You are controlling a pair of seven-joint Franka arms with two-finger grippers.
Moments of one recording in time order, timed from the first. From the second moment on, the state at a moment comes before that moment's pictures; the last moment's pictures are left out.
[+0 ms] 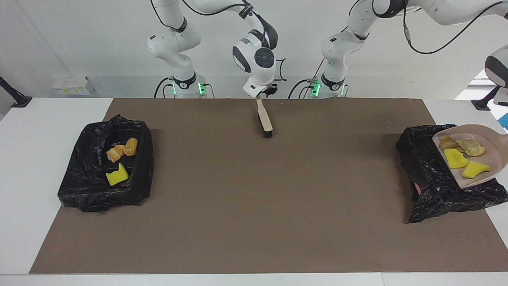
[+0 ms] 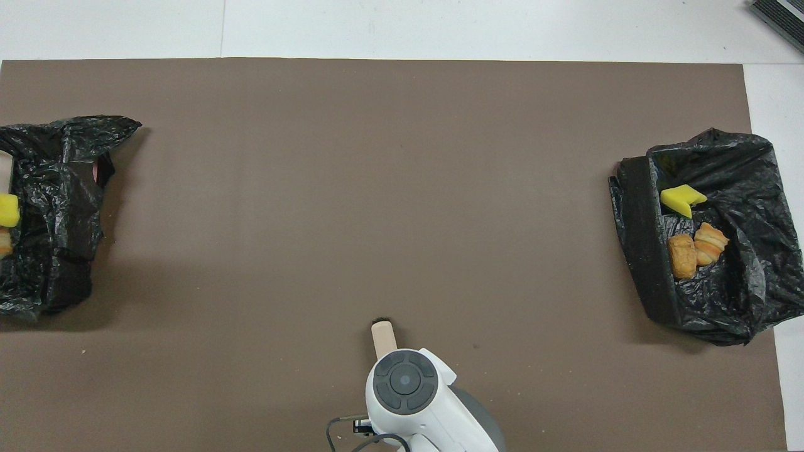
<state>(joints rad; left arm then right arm) 0.45 0.28 -0.11 -1.53 0.86 1.99 1.67 0.53 0.02 0.34 -2.23 0.36 1.98 0.65</state>
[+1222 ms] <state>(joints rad) 0.33 0.09 -0.12 -1.69 0.94 1.96 1.46 0.05 -0.08 0.29 -1.80 0.27 1.75 0.51</state>
